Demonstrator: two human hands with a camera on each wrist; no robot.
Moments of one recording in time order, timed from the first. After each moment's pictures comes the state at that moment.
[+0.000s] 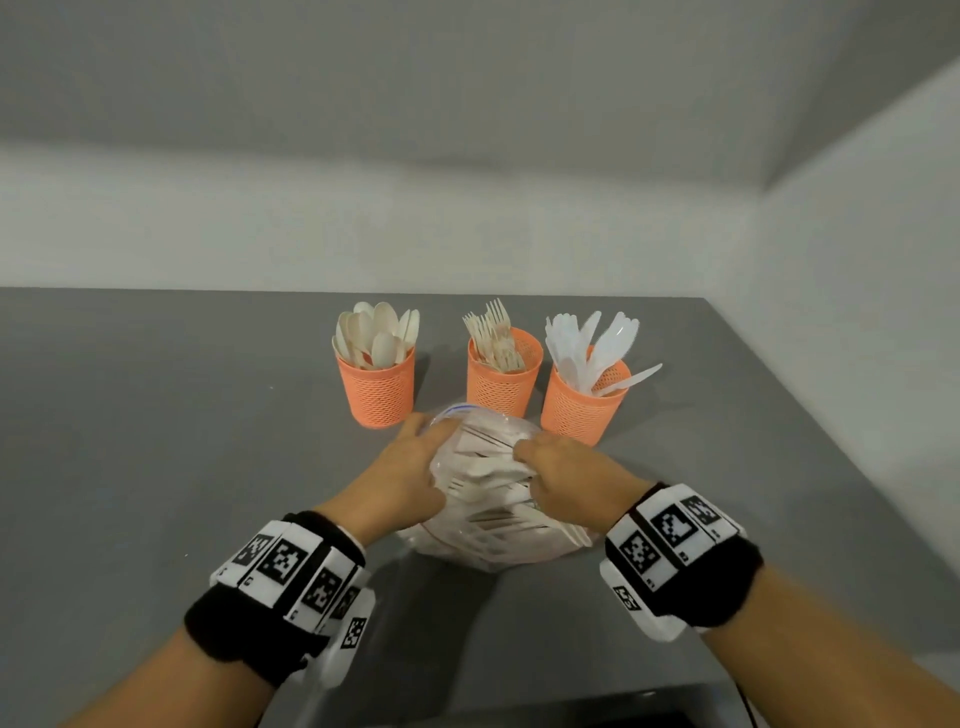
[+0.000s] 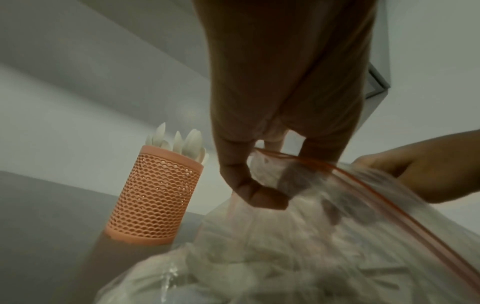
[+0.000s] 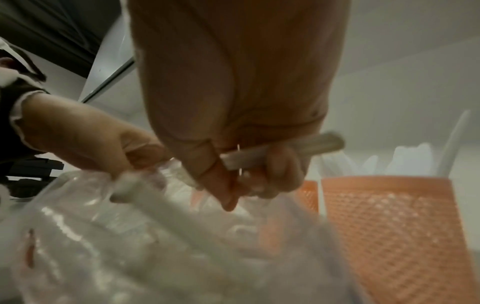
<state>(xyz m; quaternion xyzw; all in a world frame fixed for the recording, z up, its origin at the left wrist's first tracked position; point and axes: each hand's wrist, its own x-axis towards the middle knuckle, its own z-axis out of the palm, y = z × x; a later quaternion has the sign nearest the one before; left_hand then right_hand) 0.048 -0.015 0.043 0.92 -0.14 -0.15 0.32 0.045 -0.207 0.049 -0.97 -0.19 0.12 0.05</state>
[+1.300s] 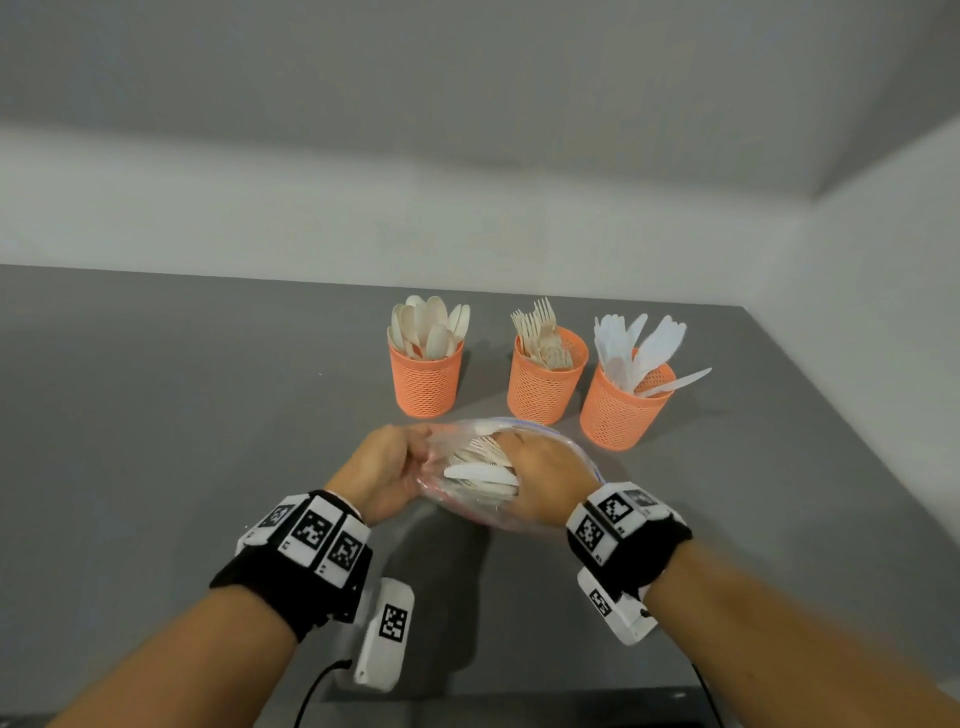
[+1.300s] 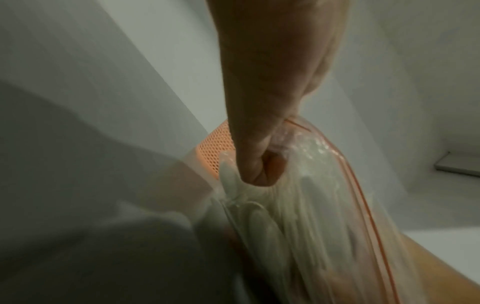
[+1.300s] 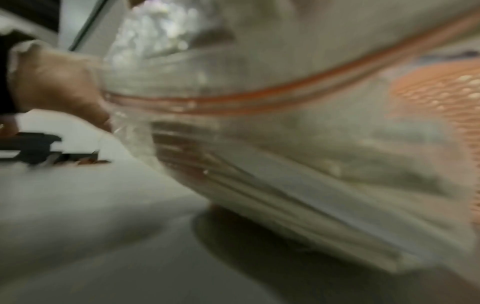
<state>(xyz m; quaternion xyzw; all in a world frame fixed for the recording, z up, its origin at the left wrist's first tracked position) 0.059 0.032 0.022 0.53 0.13 -0.25 0.80 0.057 -0.155 0.014 -0.97 -0.23 0.03 0.09</state>
